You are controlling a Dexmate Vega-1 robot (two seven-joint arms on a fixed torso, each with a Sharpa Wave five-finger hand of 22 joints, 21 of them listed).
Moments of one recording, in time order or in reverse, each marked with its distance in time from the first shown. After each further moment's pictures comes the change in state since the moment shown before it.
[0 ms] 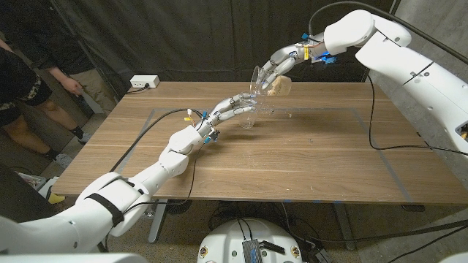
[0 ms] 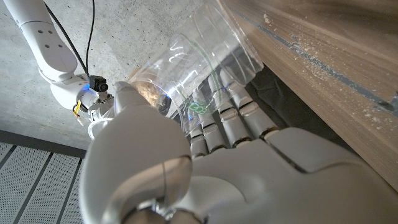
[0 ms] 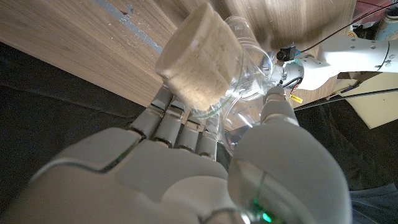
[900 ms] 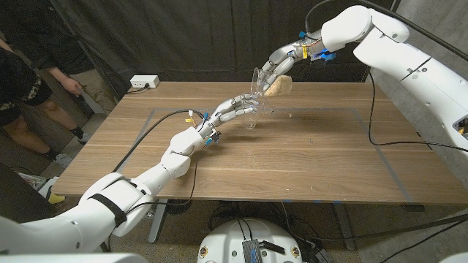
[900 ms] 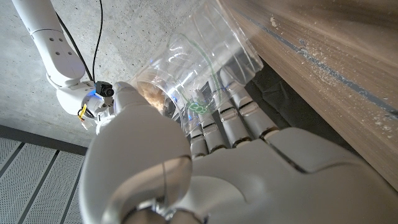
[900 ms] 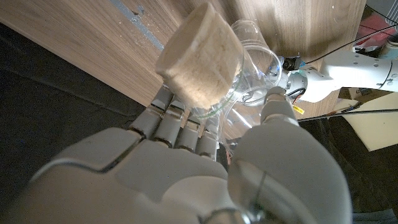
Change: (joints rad) left arm 0.001 -0.019 -0.003 0.021 -0.013 -0.024 -0.027; left_hand 0.000 0.000 -0.004 0.004 0.000 0.000 0.000 0.000 0.005 0.002 -0.002 -0.004 -0.003 0.000 0.000 0.000 0.000 0.000 0.000 0.008 0.000; right arm 0.034 0.013 -0.020 0.008 -0.066 0.048 0.046; right_hand 0.000 0.001 0.000 0.000 0.001 0.002 -0.002 -0.004 -0.001 0.005 -0.002 -0.005 0.005 0.002 0.002 0.000 0.005 0.000 0.000 0.000 0.000
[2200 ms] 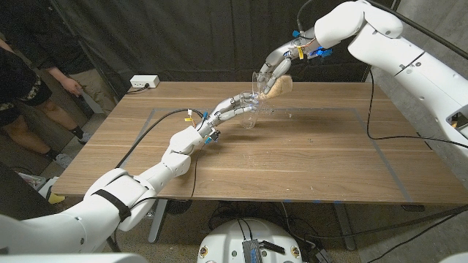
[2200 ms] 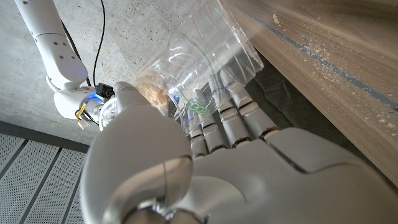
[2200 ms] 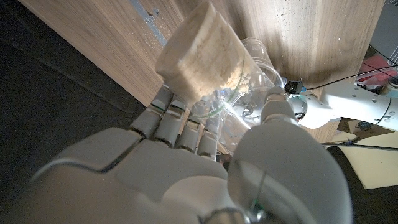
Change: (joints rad) left arm -0.024 -0.028 -0.026 0.066 -0.019 -0.032 -0.058; left_hand 0.008 0.008 -0.006 0.006 -0.003 0.005 0.005 0.000 0.000 0.001 0.000 0.004 -0.001 0.004 -0.004 0.000 0.005 0.000 0.000 0.007 -0.005; right arm 0.044 0.034 -0.032 0.018 -0.110 0.086 0.062; right_hand 0.003 0.000 0.000 0.000 0.004 0.004 0.003 -0.002 0.005 0.011 -0.004 0.001 0.000 0.011 0.000 0.000 0.005 0.000 0.000 0.000 -0.001
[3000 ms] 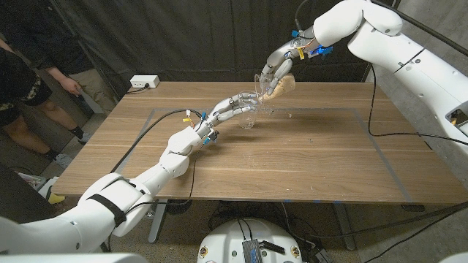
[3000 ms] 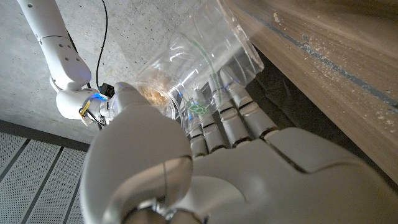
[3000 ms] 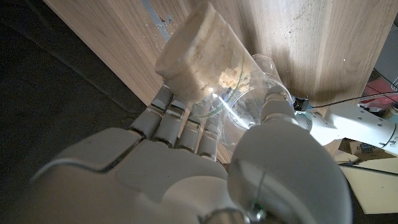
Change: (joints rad) left arm 0.031 0.033 0.004 -0.074 0.000 0.024 0.024; left_hand 0.000 0.000 -0.002 0.009 0.000 0.004 -0.004 0.000 -0.003 0.003 0.000 0.000 0.000 0.000 0.000 0.000 0.000 0.000 0.000 0.000 0.000; right arm 0.023 0.004 -0.014 0.016 -0.063 0.070 0.030; right_hand 0.009 -0.001 0.000 0.000 0.000 0.007 0.000 -0.006 0.005 0.000 0.000 -0.004 0.003 0.000 -0.001 0.000 0.004 0.000 0.000 -0.007 0.000
